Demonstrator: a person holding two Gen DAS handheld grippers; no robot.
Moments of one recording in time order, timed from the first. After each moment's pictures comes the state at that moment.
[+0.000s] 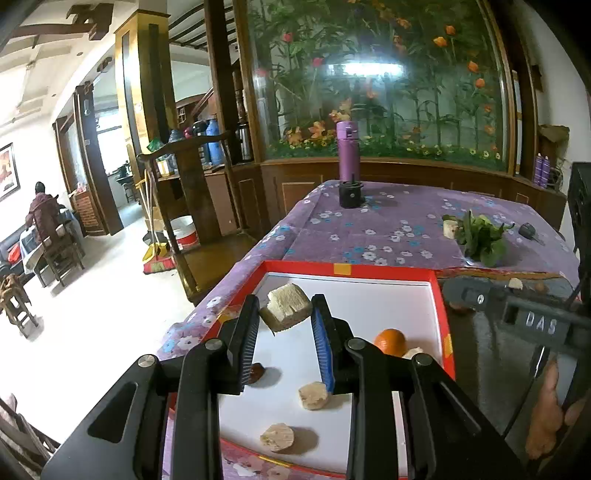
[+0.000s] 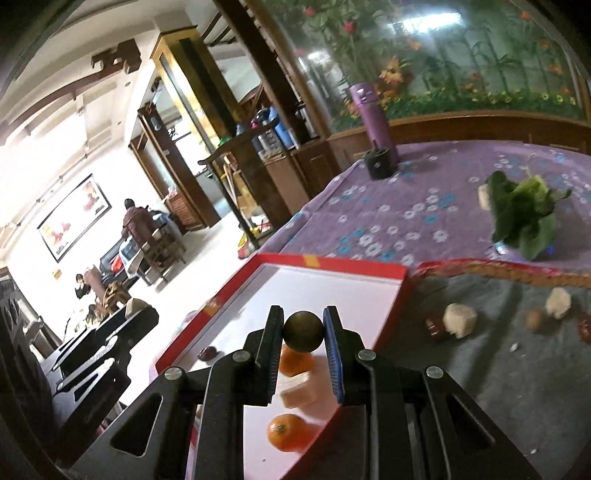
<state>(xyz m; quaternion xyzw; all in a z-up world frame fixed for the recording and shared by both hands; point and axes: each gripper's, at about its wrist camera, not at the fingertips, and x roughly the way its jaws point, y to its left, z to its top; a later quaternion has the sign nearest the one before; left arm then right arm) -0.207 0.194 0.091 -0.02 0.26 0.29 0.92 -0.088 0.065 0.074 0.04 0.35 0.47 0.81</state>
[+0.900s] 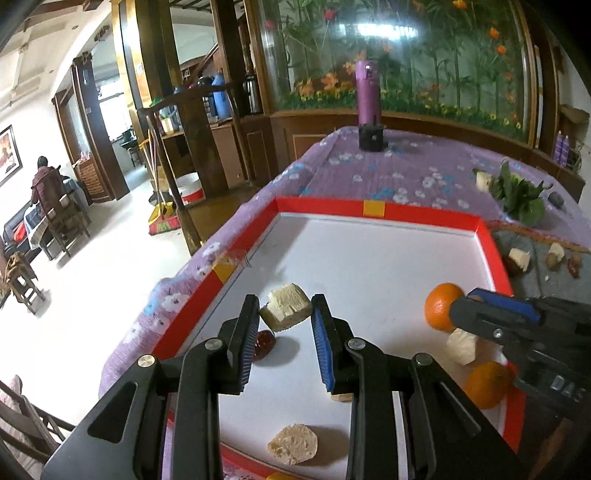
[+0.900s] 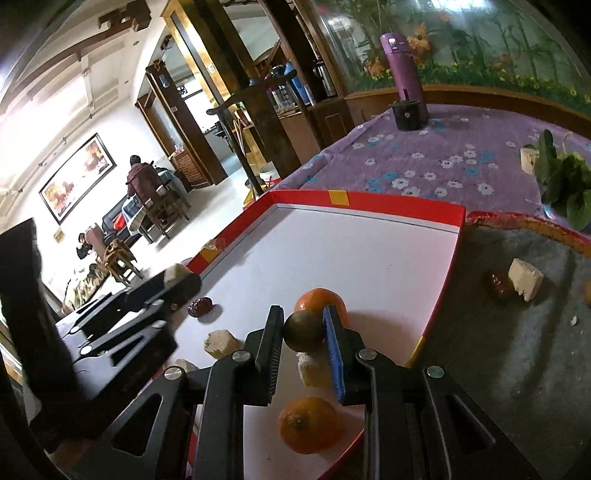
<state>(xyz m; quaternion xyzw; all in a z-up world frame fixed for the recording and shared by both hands) -0.172 0.225 0.029 -0.04 0.34 0.31 0.89 -0.101 0.108 0.029 -0.02 0.39 0.49 0.78</state>
